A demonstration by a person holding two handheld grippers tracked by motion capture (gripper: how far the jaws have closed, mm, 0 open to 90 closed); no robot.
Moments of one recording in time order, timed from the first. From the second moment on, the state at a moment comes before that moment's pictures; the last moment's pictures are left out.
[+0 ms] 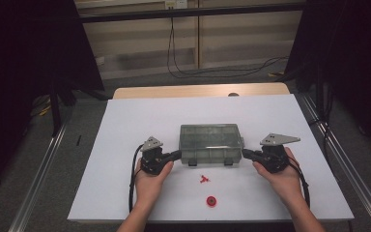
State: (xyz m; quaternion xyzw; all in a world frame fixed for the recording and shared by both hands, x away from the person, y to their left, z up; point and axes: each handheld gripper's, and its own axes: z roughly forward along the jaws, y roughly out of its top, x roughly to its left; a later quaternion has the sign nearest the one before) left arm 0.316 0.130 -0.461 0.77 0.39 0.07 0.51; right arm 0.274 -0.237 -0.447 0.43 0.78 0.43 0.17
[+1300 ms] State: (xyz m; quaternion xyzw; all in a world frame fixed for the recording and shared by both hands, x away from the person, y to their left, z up) left arm 0.348 0.105 -0.427 0.74 0.35 0.11 0.56; right arm 0.314 -0.212 -0.418 0.46 0.72 0.48 0.23
